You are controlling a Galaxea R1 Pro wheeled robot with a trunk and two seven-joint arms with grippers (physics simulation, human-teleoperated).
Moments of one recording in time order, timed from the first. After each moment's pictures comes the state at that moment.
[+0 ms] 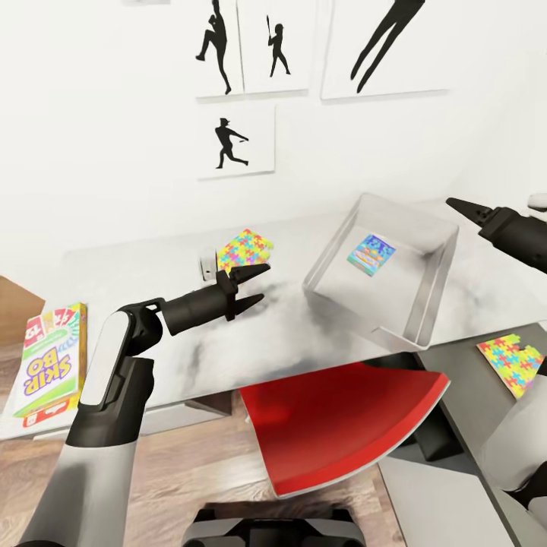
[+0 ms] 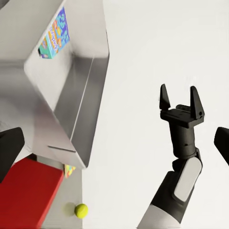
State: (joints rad) left arm -0.75 -0.06 -0.05 -1.61 1.71 1.01 0.40; right arm -1.01 -0.24 -0.52 -1.61 -0.34 1.04 0.68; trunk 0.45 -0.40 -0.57
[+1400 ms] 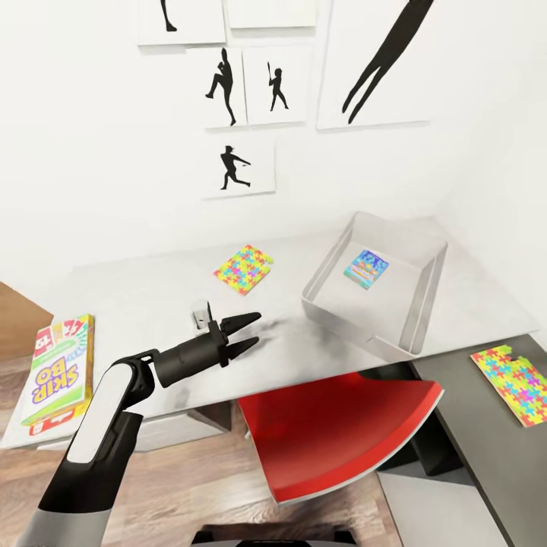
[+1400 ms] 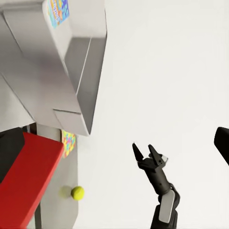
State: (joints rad) left arm -0.52 0.02 -0.08 -1.61 1.57 1.00 0.08; right arm -0.28 -0.53 -1.01 -1.61 -0.41 1.04 1.00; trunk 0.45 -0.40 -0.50
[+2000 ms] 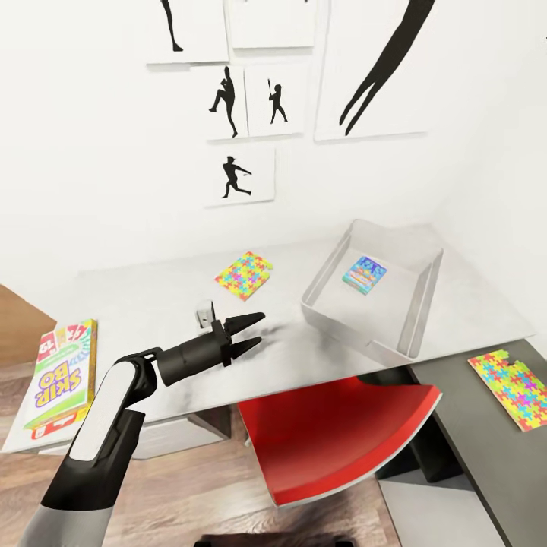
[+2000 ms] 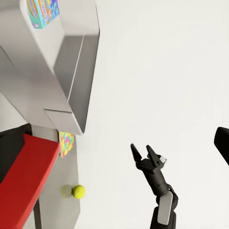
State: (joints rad) left arm -0.53 0.02 -0.10 -1.61 1.56 1.00 0.09; right arm -0.24 -0.48 -1.03 -1.61 -0.41 0.99 1.02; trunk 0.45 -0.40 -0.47
